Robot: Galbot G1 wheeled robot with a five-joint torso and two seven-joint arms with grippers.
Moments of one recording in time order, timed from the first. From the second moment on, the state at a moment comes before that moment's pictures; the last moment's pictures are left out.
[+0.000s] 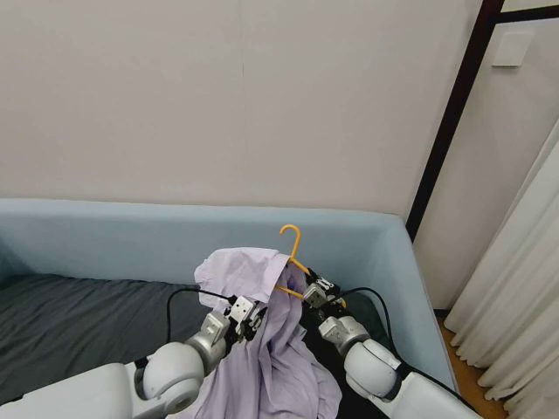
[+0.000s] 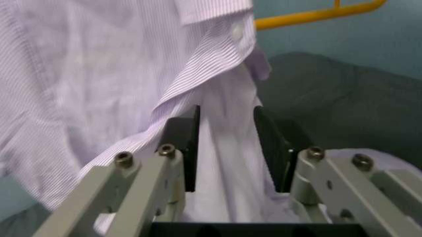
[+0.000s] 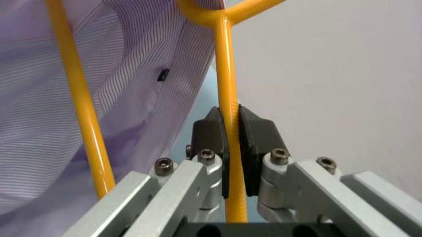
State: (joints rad) left arm 0.51 -0.51 0.63 -2.05 -0.81 0.24 -0.43; right arm -0.73 1.00 -0.28 1.69 -0.18 -0.24 0.31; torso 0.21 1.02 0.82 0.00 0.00
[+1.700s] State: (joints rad) left arm -0.45 -0.85 1.11 -0.99 -1.06 -0.14 1.14; right arm -0.77 0.97 -0.14 1.65 -0.55 0.00 0.29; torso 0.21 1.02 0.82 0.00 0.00
